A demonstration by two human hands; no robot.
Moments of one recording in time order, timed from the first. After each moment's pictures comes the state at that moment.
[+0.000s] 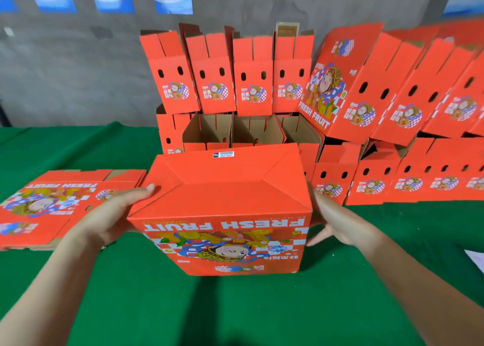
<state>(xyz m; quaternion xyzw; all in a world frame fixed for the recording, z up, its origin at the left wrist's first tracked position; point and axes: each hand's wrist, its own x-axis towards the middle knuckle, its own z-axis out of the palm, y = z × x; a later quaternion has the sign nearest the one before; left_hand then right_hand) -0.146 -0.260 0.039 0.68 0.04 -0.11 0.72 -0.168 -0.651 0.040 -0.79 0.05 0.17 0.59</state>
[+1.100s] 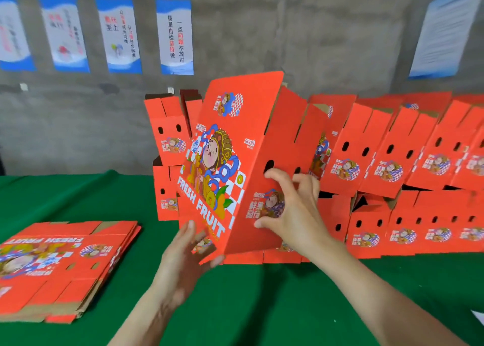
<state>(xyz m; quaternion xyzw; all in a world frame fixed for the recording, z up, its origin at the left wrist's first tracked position) -0.135 -0.388 0.045 0.47 -0.01 -0.04 0.88 -0.150 -0.598 0.123 -0.88 -0.14 -0.34 0.29</state>
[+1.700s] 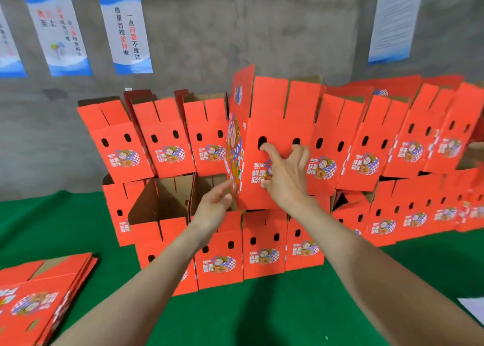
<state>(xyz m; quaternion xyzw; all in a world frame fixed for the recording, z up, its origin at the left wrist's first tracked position) -0.006 -0.501 0.113 0.75 -0.21 0.03 0.63 -0.006 -0.667 0.146 -0.90 0.04 -0.40 0.17</state>
